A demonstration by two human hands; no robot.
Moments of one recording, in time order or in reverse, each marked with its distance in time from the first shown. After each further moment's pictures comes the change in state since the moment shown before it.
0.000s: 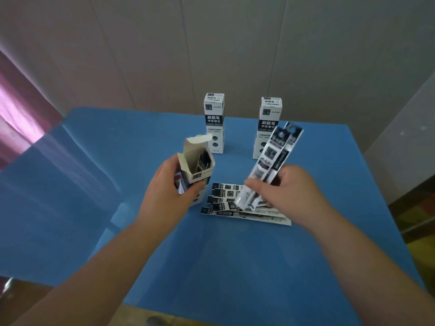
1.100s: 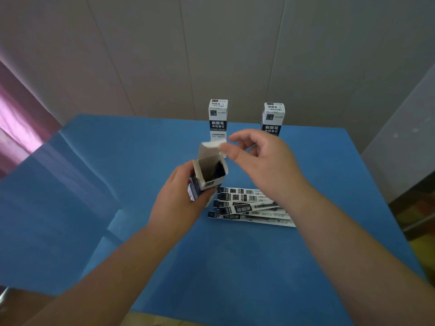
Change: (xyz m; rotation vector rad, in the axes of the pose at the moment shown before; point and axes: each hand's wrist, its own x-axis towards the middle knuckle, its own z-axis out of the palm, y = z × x) left_hand 0.000 0.002 -0.001 0.027 -0.048 0.082; right_hand 0.024 -0.061 0.030 0.056 0.123 -0.319
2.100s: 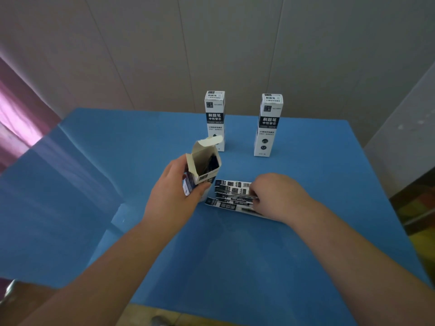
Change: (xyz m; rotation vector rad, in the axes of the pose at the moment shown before) left_hand -0.004 -0.001 0.000 0.067 0.010 -0.015; right_hand -0.018 0.085 -0.003 -1.101 -0.565 0.007
